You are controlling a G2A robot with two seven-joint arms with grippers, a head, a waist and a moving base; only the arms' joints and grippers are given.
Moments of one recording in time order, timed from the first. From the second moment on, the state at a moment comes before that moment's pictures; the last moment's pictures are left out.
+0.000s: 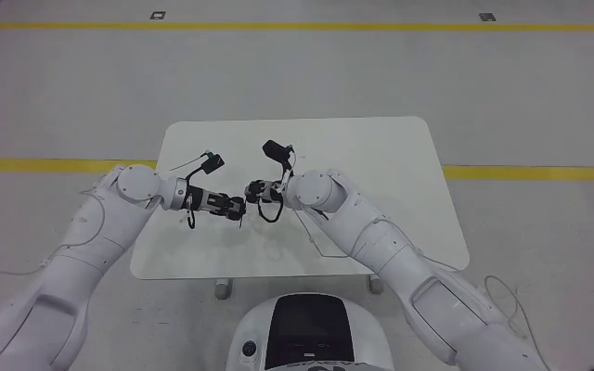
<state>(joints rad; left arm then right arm) 0.80 -0.90 -0.80 -1.05 -0.23 -0.34 -1.26 -0.79 -1.63 0.74 -0.92 -0.14 0.19 0.66</state>
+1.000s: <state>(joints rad) 0.77 -0.91 -0.78 -1.00 -0.26 -0.34 -1.24 -0.81 -1.63 0.79 -0.93 -0.15 0.17 0.63</state>
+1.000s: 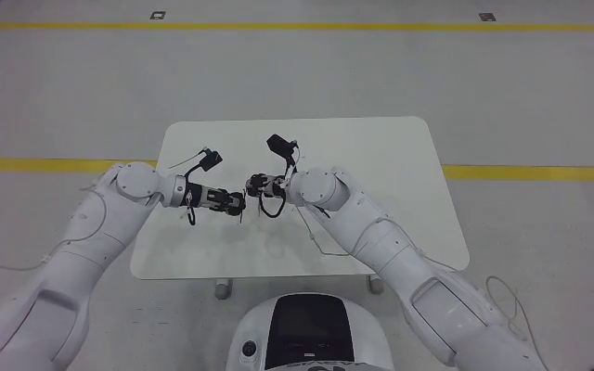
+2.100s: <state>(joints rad) 0.76 -0.91 -0.77 -0.98 -0.28 -0.34 -1.23 -0.82 -1.64 0.82 -0.93 -0.15 0.16 0.58</state>
